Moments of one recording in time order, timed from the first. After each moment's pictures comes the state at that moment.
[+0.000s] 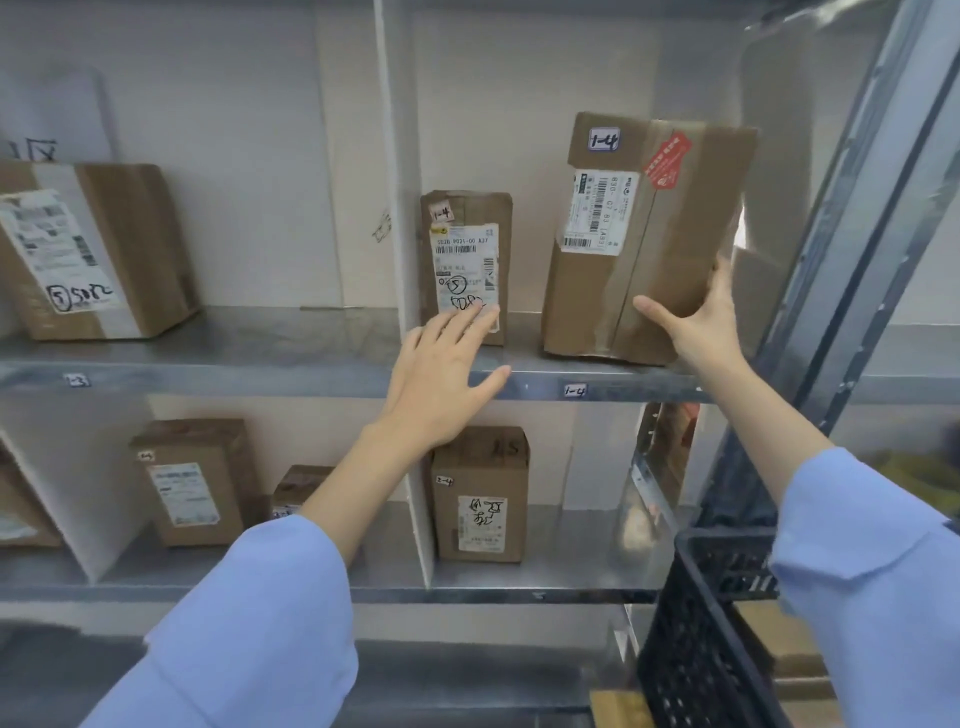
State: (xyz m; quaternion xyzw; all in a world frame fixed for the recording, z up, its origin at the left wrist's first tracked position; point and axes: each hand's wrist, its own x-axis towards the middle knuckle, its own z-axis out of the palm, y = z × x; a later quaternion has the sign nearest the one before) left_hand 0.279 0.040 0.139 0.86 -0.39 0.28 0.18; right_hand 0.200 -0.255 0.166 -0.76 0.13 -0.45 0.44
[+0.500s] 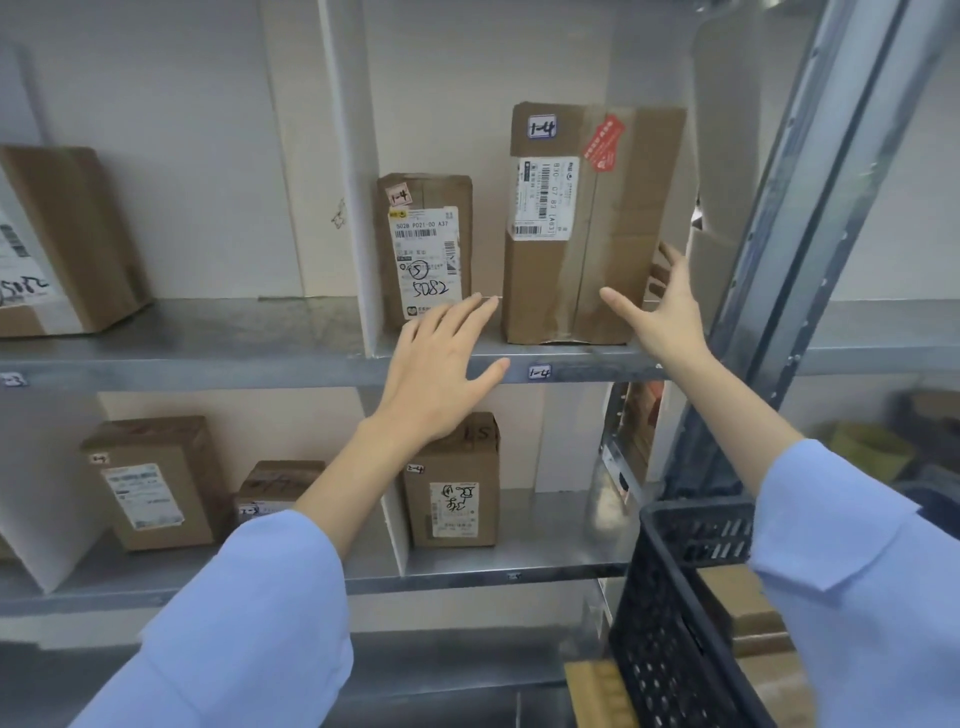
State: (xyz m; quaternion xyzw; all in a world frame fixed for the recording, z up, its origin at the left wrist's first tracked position) left_hand 0.262 0.016 0.133 0.84 -0.41 0.29 0.19; right_hand 0.189 -0.256 0.154 -0.80 0.17 -0.41 0.40
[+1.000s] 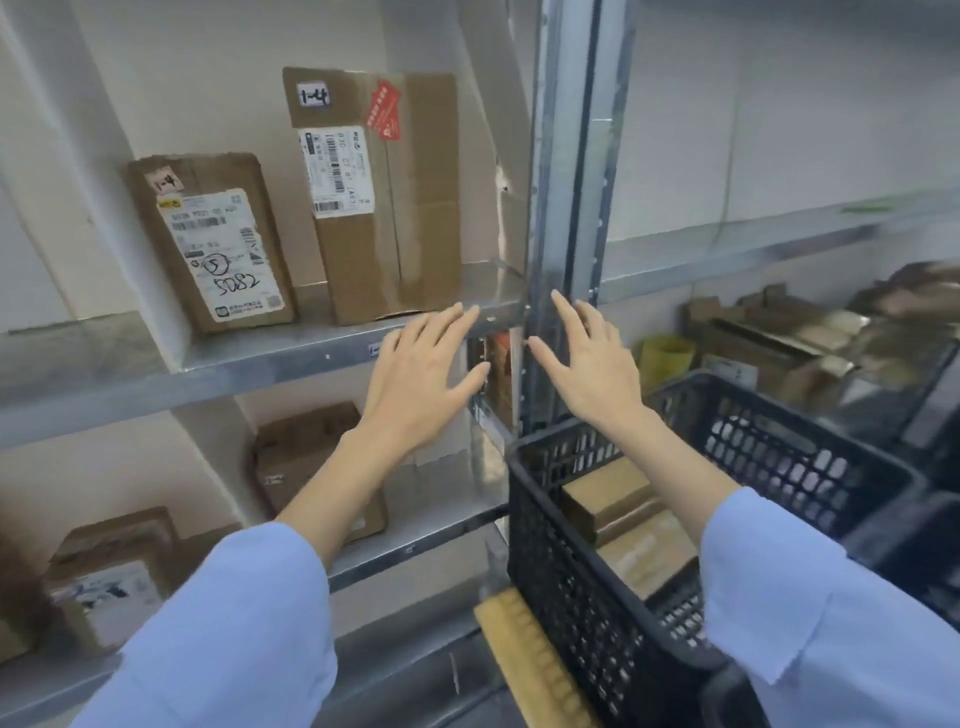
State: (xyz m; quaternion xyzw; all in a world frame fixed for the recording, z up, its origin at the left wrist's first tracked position) left_hand 0.186 -0.074 0.109 0.77 -0.56 0.23 0.21; right_hand 0.047 -0.242 0.089 -0.88 0.35 -0.33 0.07
